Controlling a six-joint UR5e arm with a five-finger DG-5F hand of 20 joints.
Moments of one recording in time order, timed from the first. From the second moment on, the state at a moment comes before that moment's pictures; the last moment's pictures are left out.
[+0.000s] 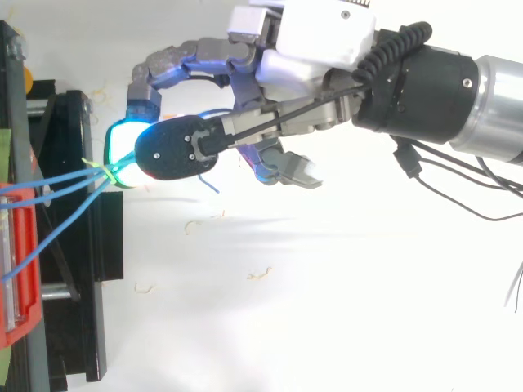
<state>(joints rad) 0.08 -2.29 -1.18 -2.89 -1.27 0.10</state>
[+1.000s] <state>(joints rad) 0.09 -2.27 -1.17 -2.98 -1.27 0.09</state>
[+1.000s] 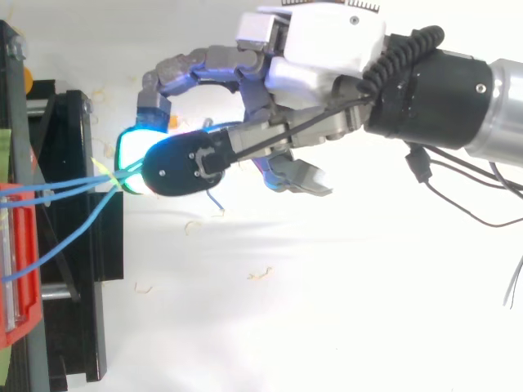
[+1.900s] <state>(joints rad) 0.16 -2.21 -1.17 -3.13 -1.22 -0.06</state>
